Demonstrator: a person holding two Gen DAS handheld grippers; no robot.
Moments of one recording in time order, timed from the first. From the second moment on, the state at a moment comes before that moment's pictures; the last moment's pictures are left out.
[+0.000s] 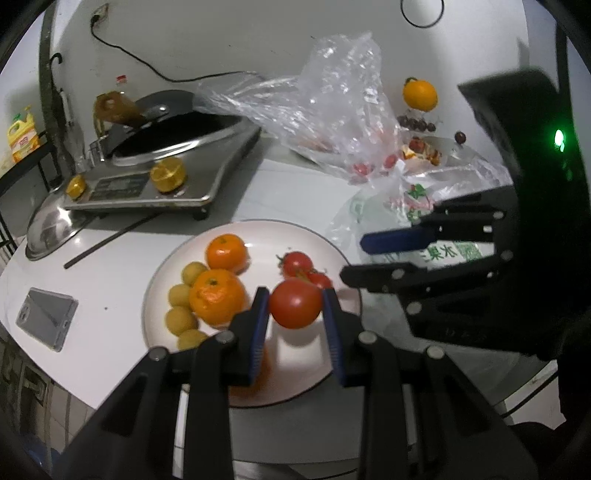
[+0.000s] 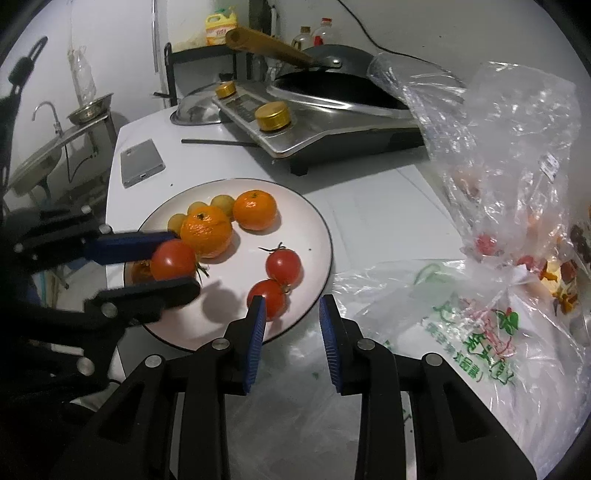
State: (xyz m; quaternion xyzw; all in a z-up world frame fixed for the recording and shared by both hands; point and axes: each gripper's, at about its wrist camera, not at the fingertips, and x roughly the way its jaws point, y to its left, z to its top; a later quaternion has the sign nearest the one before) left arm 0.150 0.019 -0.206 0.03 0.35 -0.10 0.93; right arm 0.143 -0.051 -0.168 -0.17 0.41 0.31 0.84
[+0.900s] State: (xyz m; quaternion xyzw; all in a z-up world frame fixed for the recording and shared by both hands) left arm 0.180 0.003 -0.234 0.04 0.42 -0.11 0.90; right arm 0.156 -0.087 -0.178 -0.13 0.41 0.29 0.85
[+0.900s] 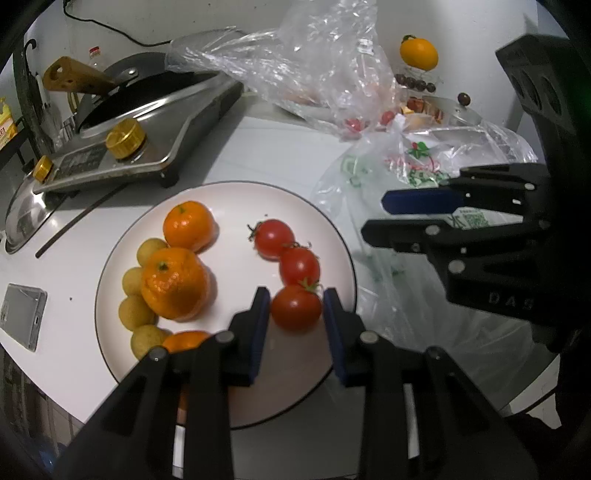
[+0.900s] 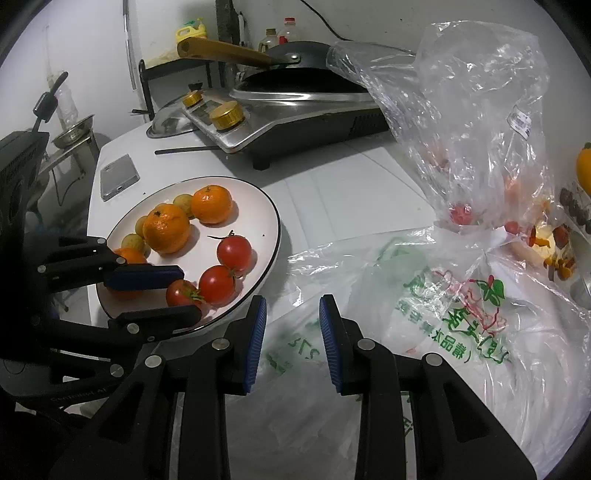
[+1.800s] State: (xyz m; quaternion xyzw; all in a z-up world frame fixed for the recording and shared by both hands) left arm 0.128 0.024 -0.188 0.01 0.33 -0.10 0.94; right arm 0.140 -0.084 -0.159 -0.13 0.40 0.28 0.86
